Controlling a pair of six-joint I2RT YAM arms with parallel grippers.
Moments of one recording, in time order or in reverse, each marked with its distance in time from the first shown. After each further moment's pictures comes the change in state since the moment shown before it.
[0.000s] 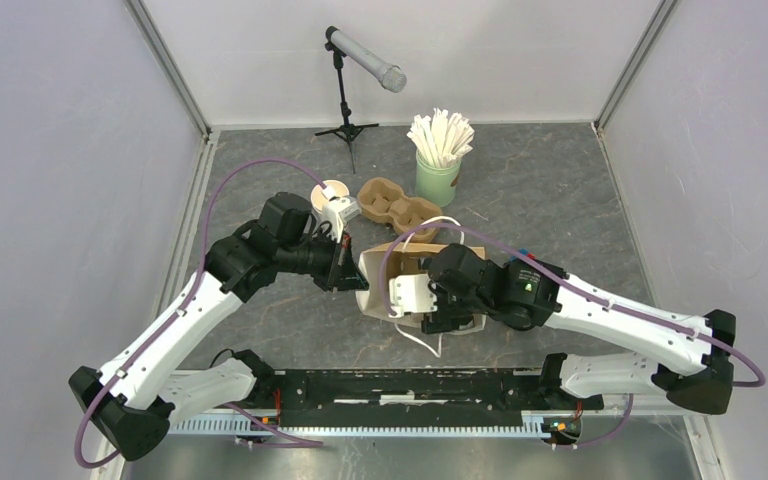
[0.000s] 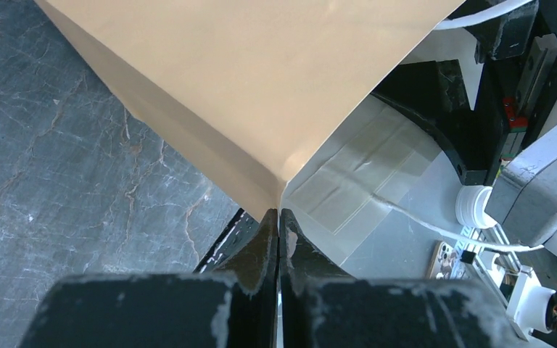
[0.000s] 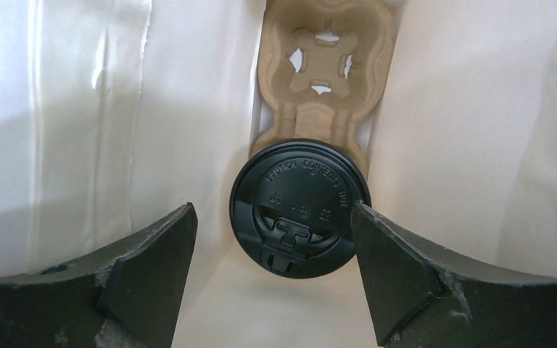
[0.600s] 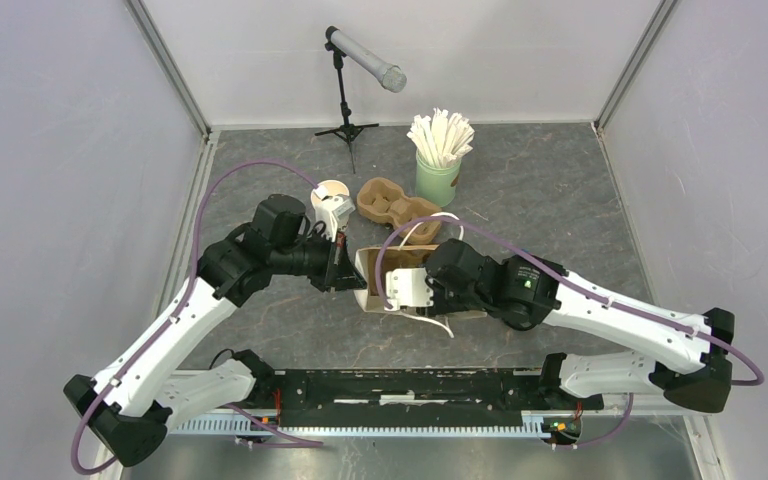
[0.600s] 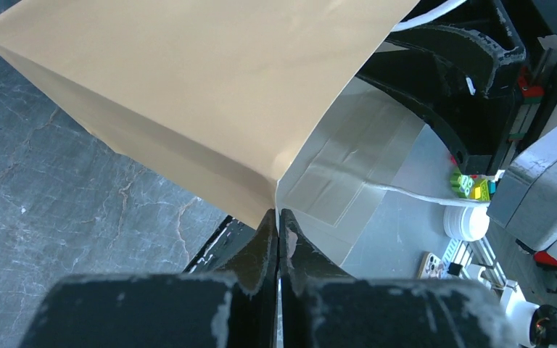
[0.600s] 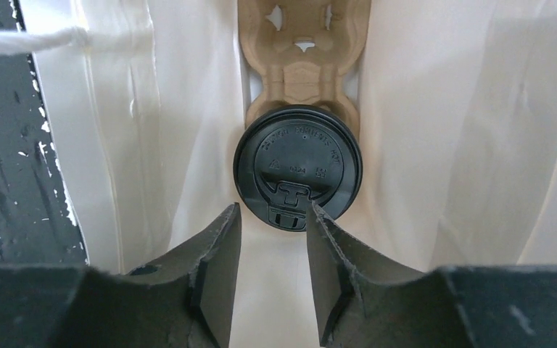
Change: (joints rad) left arm 0.002 -0.034 0.000 -0.001 -0.020 -0.053; right arm 0.000 0.020 0.043 -0.002 0.006 0.030
